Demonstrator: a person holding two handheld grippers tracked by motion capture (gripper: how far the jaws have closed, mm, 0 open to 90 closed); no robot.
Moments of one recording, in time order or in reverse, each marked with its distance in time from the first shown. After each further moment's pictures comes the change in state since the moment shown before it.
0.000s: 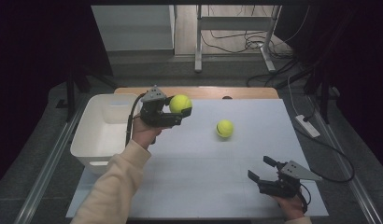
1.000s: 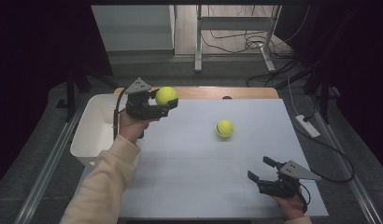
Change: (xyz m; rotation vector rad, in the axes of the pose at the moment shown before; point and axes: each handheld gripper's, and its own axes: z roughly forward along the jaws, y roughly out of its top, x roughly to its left) left arm 0.024 0.008 -0.027 -0.018 0.073 -0.038; right arm -0.001 -0.002 0.001 0.018 -0.002 -0.001
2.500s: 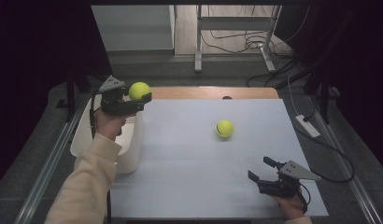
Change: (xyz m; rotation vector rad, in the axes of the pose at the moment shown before) left arm 0.050 -0.012 -0.037 0.002 0.190 -0.052; right arm -0.001 -0.001 0.000 0.004 -0.007 -0.002
